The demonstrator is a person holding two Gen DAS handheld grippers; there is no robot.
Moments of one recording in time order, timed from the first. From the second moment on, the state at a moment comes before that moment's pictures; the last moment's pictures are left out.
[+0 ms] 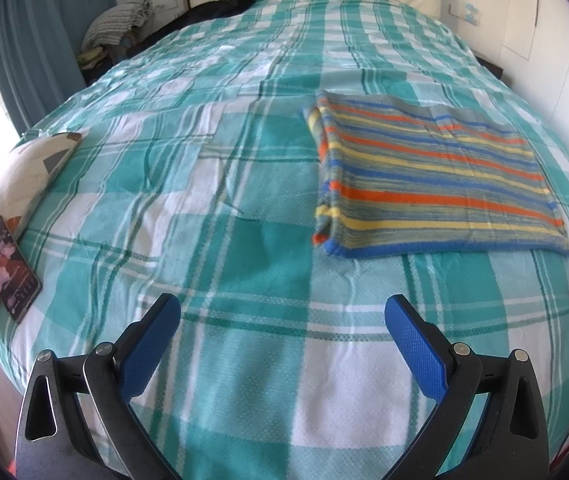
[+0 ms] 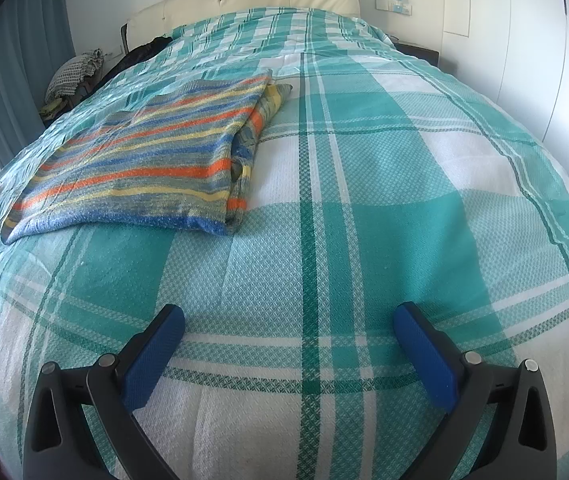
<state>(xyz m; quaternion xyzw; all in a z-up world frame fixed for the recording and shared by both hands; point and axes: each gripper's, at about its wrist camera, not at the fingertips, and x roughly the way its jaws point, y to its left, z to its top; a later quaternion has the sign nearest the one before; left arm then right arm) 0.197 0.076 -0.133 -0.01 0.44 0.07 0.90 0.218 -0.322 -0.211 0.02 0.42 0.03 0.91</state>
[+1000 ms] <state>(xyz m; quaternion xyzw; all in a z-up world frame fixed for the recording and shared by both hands) 0.261 -0.200 -0.130 0.16 0.38 -0.24 0.88 0.288 -0.395 -0.136 0.16 0.41 0.08 0.90</state>
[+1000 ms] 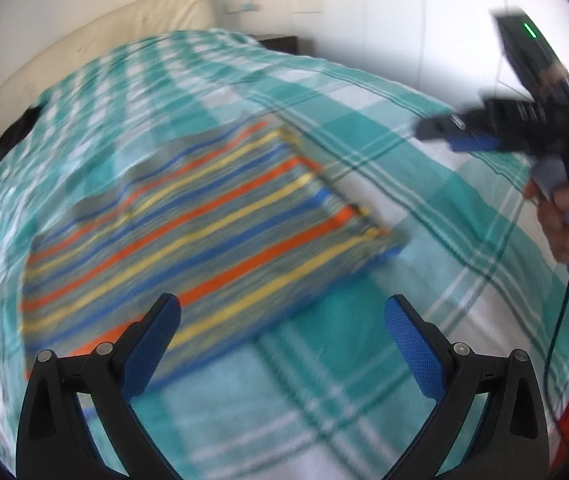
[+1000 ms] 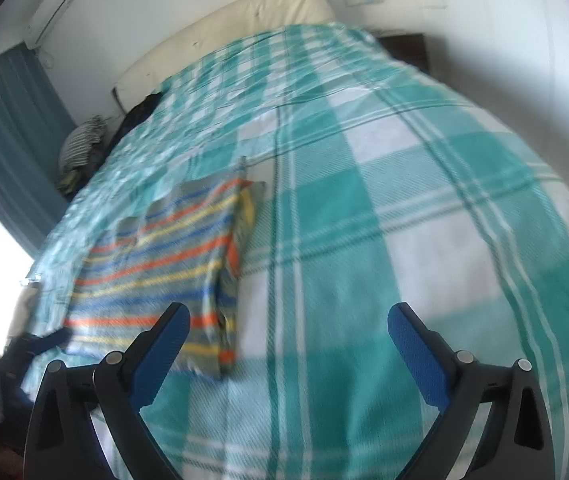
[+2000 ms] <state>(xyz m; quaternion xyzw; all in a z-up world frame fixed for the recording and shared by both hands) 0.248 -0.011 -0.115 -0.18 0.35 -0.16 0.91 0.501 -0.156 -0.099 0.13 0.49 0.31 0.81</state>
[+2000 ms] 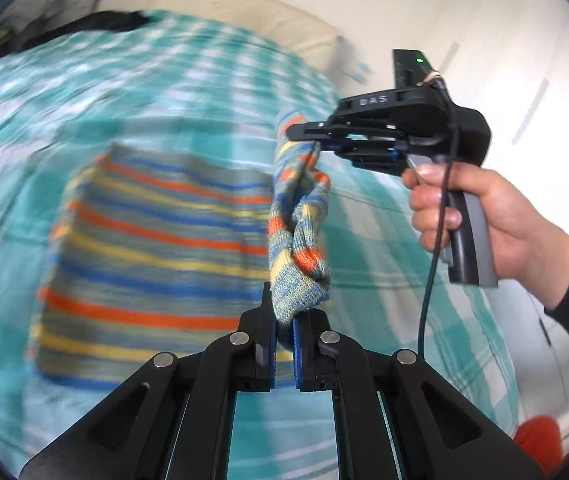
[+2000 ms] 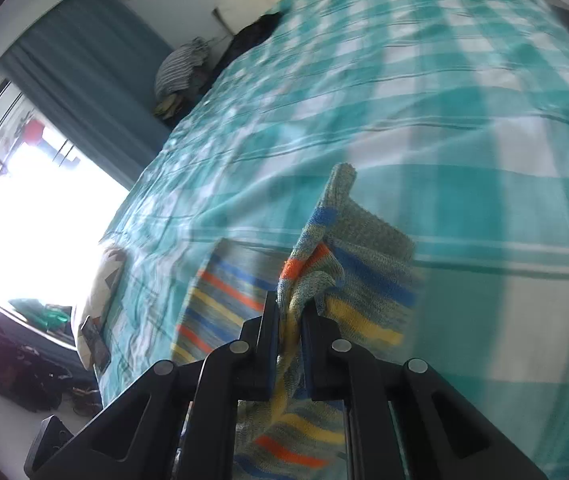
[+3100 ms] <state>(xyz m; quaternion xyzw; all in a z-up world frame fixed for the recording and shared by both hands) 0.242 0.109 -0.149 -0.18 0.45 0.03 0.87 0.300 -0.080 -0.173 -0.02 0.46 0.34 0.82</state>
